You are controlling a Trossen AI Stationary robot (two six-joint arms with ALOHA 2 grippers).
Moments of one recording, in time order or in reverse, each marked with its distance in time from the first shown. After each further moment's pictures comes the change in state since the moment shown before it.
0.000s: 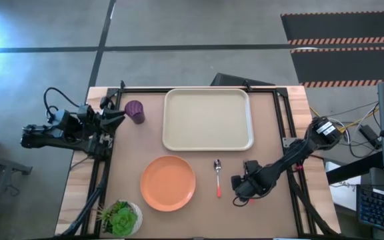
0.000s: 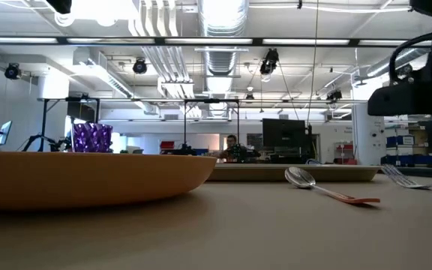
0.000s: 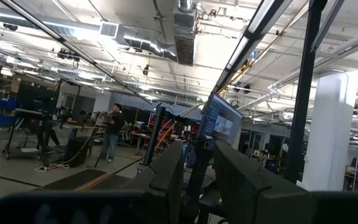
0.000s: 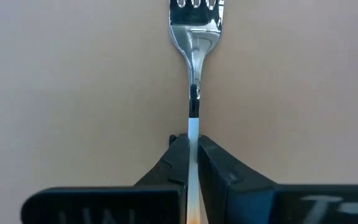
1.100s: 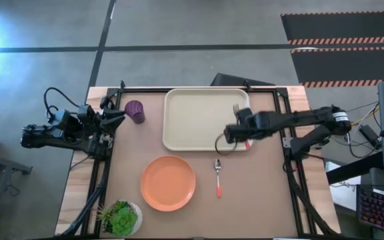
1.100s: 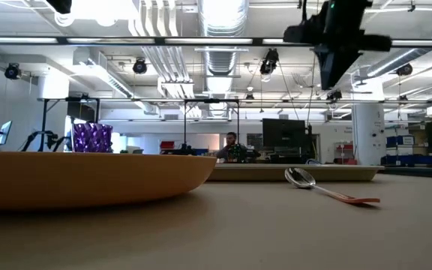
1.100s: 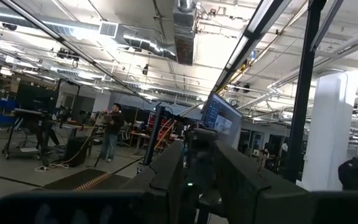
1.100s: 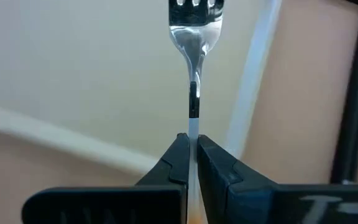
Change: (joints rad) left arm 0.000 0.000 0.000 -0.002 0.002 0.000; right arm -0.566 -0.243 0.347 -0.428 0.328 -0.821
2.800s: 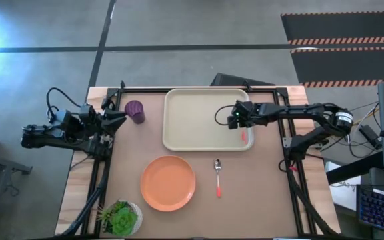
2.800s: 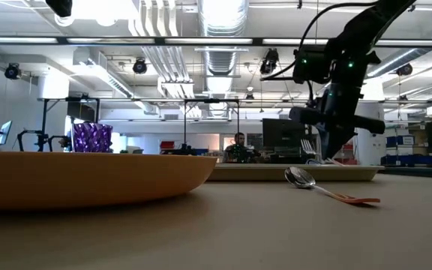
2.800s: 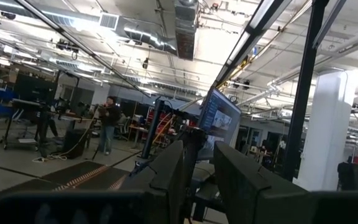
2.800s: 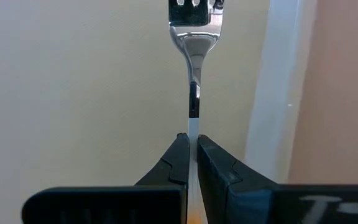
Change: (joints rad) left arm 0.000 -0.002 -0.004 -0.023 -0.001 -0.032; right arm -0.455 -0.029 -0.524 0.701 -0.223 -0.302
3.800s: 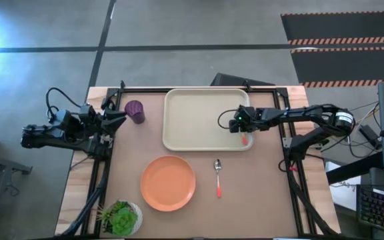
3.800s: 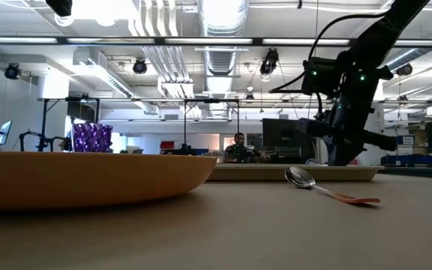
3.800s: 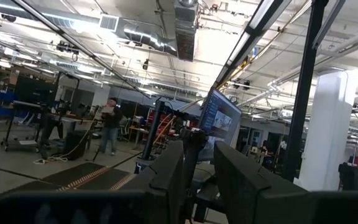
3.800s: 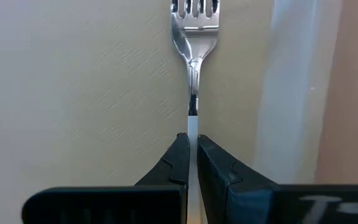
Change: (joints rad) left arm 0.000 0.000 0.000 0.003 0.000 0.008; right arm 0.003 0.001 -0.142 0.164 -0.058 0.072
